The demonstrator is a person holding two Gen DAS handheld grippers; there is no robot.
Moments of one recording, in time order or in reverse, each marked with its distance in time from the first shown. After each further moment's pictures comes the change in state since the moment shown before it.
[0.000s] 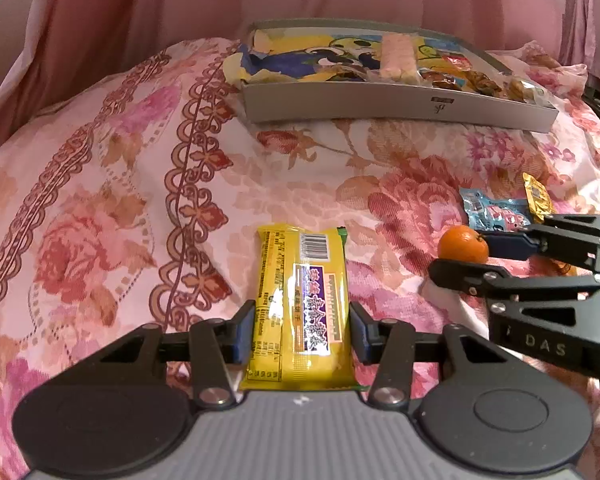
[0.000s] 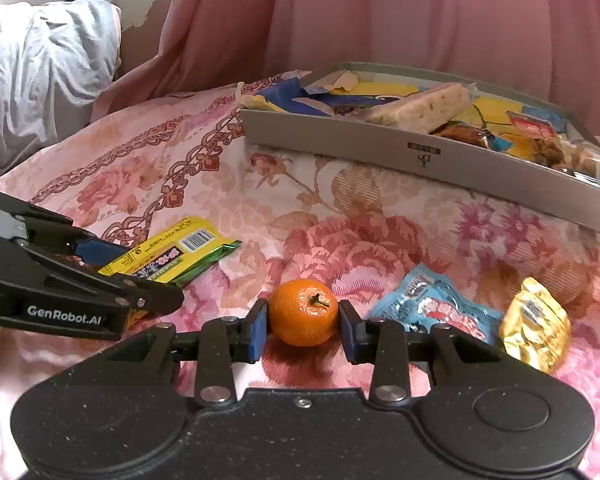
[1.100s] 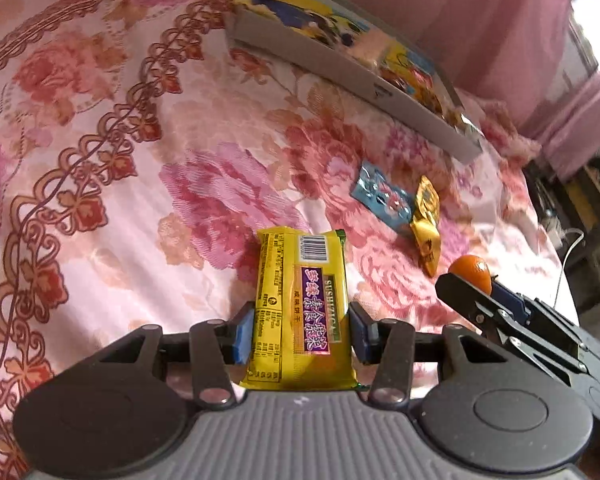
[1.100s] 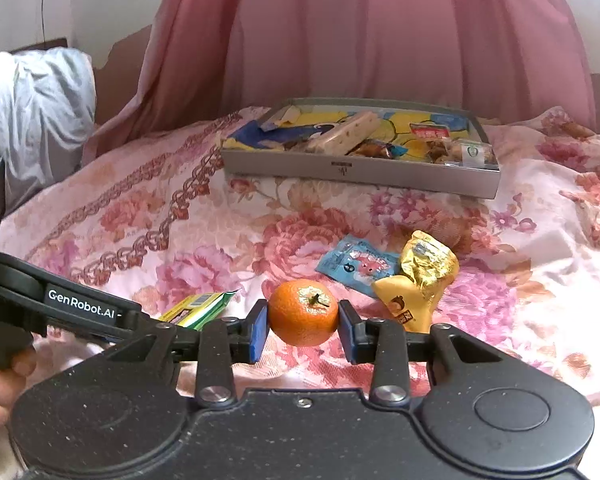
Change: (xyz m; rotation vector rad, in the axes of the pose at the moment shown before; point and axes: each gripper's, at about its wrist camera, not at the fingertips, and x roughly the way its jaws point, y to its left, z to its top) left arm -0.048 -0.008 -0.045 -0.404 0.114 -0.338; right arm -0.127 0.010 -0.031 0.135 -0.063 -0.118
